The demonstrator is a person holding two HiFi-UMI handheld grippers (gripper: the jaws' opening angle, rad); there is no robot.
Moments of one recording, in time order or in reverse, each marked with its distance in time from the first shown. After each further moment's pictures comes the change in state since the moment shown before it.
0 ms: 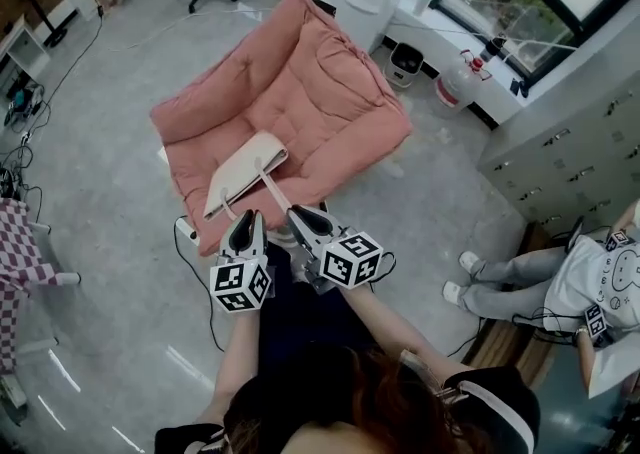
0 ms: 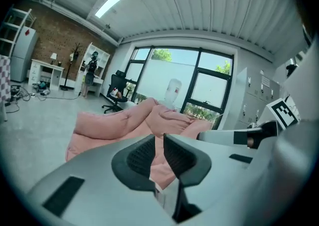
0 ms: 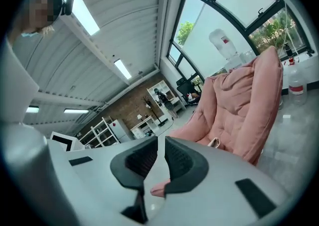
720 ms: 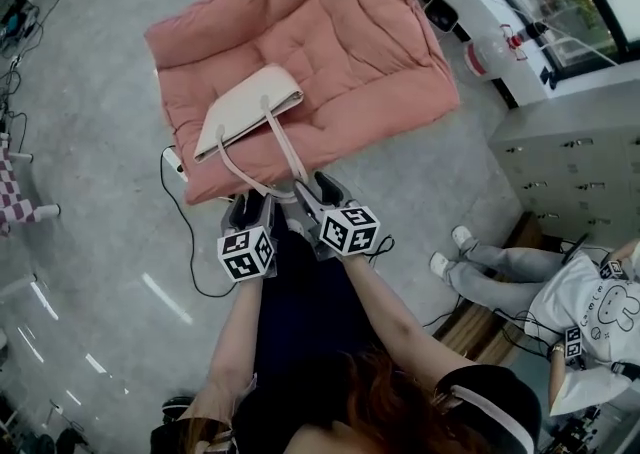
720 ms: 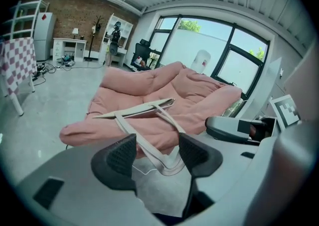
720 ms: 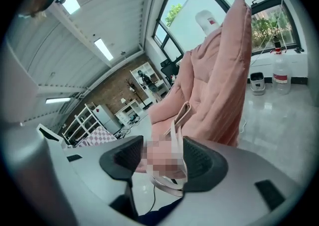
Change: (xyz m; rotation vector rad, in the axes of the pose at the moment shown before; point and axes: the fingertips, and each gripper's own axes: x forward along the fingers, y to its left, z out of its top) left arm 0.034 0.080 -0.184 -0.195 0.310 0.210; right arm 0.046 -0.131 -0.130 0.031 0.193 -0.181
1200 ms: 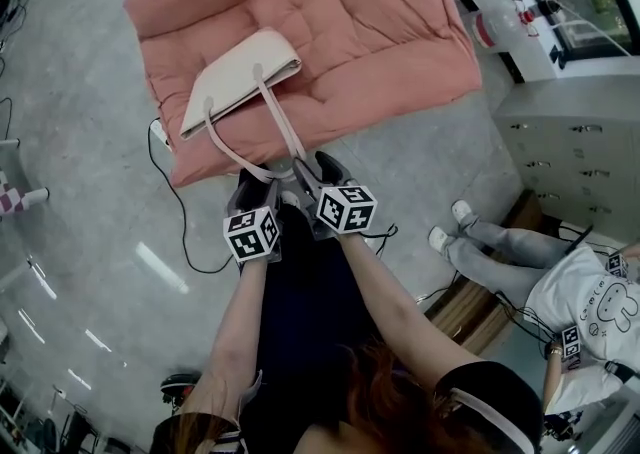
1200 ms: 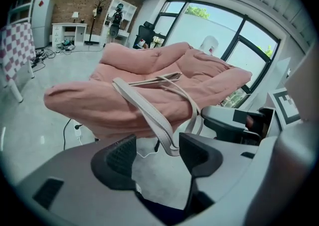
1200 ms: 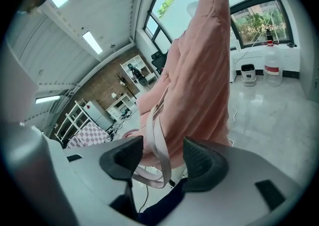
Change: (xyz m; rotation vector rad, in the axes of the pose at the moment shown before) left arm 0.064 0.014 -0.078 -0.058 0.157 -0.002; right arm 0.040 -0.064 -0.052 0.042 0.070 -0.088
